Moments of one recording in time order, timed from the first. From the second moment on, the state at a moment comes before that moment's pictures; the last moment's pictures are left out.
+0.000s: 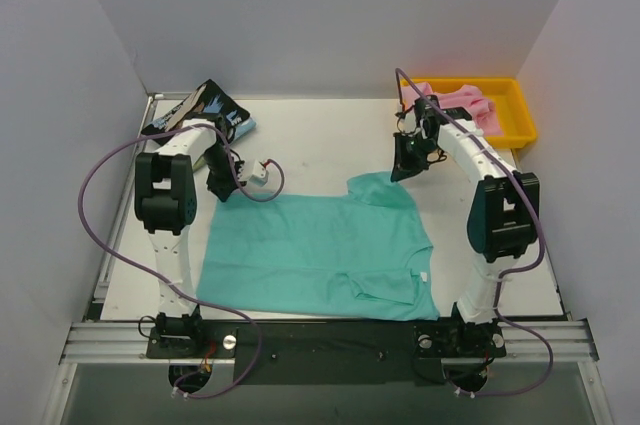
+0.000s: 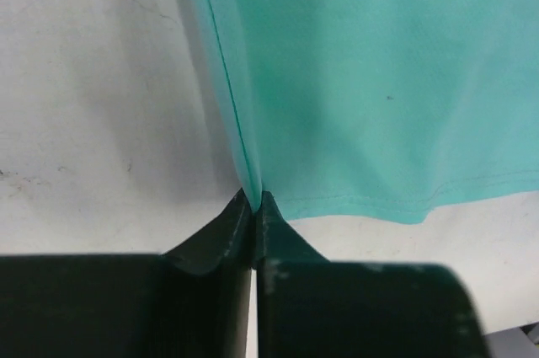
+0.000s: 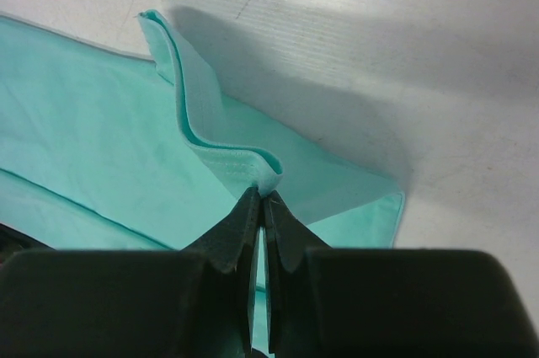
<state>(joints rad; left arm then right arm) -0.10 2.20 1.74 -1.28 0.21 1.47 0.18 1.91 1.57 -0.91 -0.29 0.13</state>
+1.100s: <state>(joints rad) -0.13 1.69 1.08 -1.04 0.17 1.50 0.18 1.48 0.86 -1.07 -0.48 0.30</state>
